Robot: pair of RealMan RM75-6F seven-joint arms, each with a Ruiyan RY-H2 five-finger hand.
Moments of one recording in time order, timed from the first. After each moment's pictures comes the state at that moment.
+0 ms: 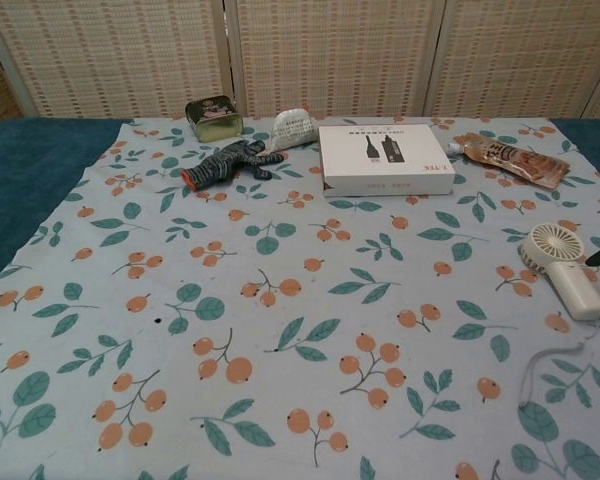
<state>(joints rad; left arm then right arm) -0.16 -1.14 0.05 -1.56 1.64 1.42 0.10 0.26 -1.45 0.03 -1.30 -1.38 1.08 0.20</state>
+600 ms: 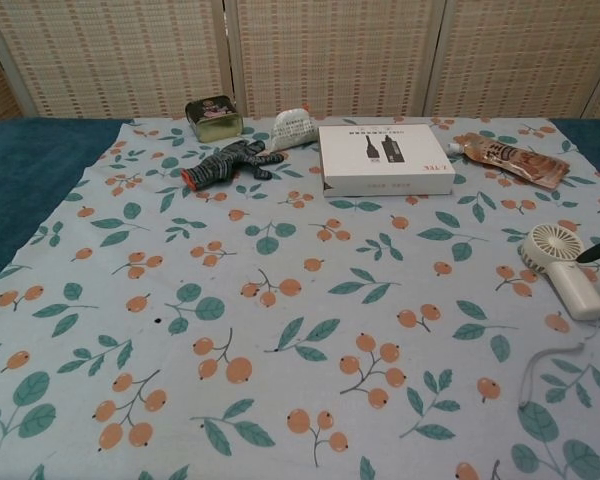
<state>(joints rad) -0.17 -1.14 0.05 -1.56 1.63 1.41 0.10 0.28 -1.47 0.04 -1.26 -1.39 1.07 0.23</state>
